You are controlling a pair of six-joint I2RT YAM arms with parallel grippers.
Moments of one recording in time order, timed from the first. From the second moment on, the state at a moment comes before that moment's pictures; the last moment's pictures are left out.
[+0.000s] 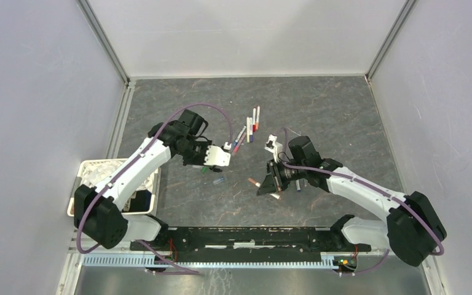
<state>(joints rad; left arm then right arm) -0.48 1.33 1.14 -1.01 0.25 1.31 0.64 1.18 0.62 -0.22 -0.77 0.40</state>
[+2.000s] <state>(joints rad) -0.56 1.37 1.20 -1.04 0.20 1.23 0.66 1.09 0.58 -0.43 -0.77 0.33</state>
